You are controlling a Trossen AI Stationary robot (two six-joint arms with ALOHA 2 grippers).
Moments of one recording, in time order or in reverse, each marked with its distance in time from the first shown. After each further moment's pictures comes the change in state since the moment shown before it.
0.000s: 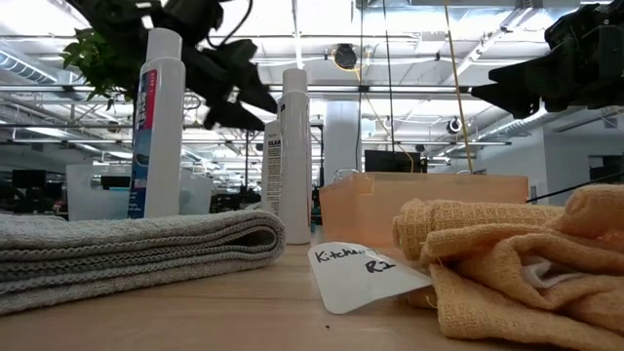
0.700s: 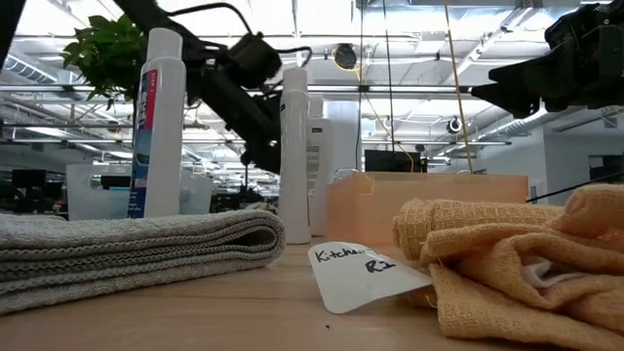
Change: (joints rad) left arm 0.009 0.398 0.250 -0.117 0.019 0.137; right arm 0.000 0.000 0.000 0.000 0.000 0.000
